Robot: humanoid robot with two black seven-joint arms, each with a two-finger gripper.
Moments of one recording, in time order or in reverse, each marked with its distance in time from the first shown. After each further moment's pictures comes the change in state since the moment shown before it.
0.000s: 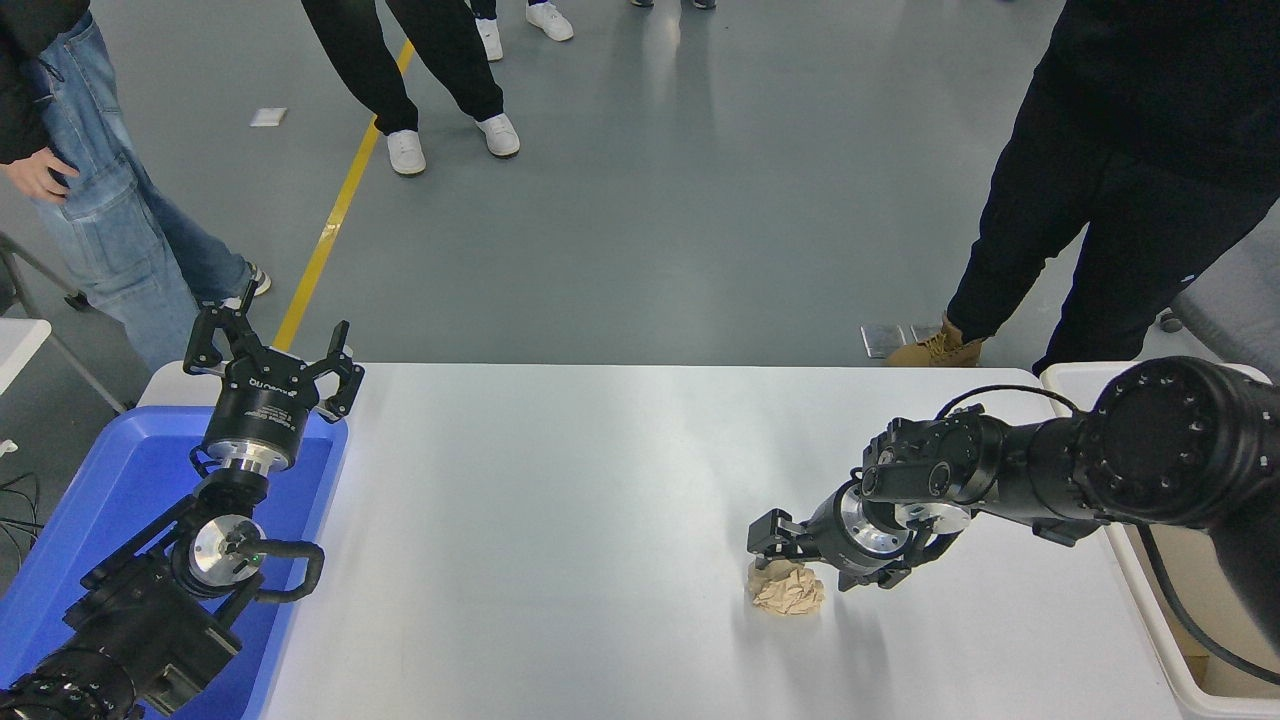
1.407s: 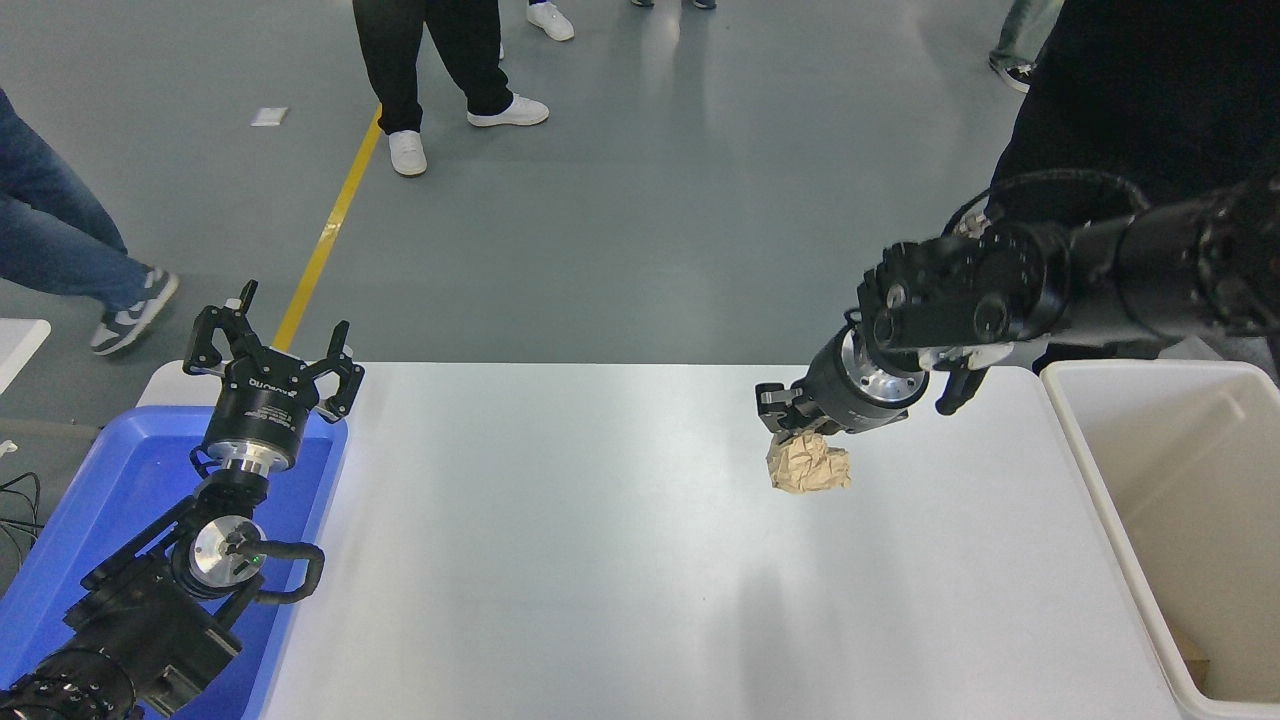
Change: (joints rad) left arm 0.000 0.000 0.000 0.000 0.000 0.000 0.000; right arm 0.709 -0.110 -0.056 0.414 -0.068 0.078 0.009
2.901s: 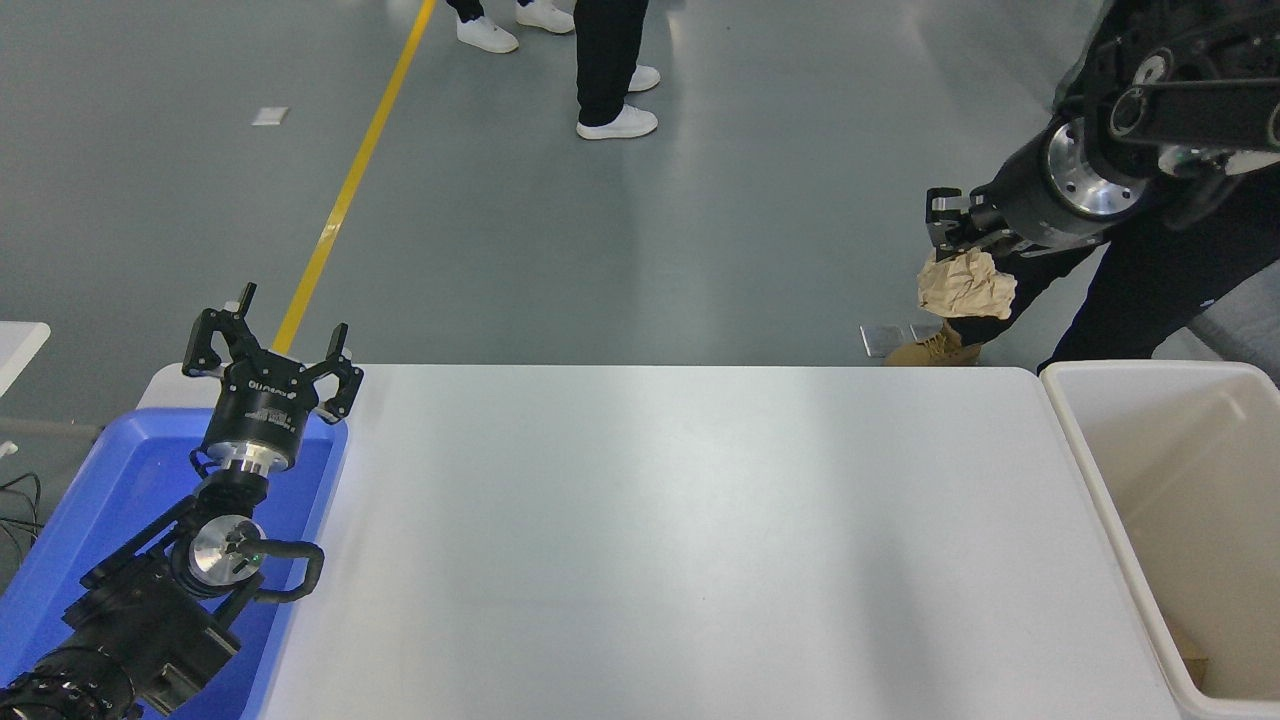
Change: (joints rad) left arm 0.000 0.001 0.000 0.001 0.000 0.000 0.000; right arm -0.035 -0.260 -0.161 -0.272 -0.079 0.019 -0.002
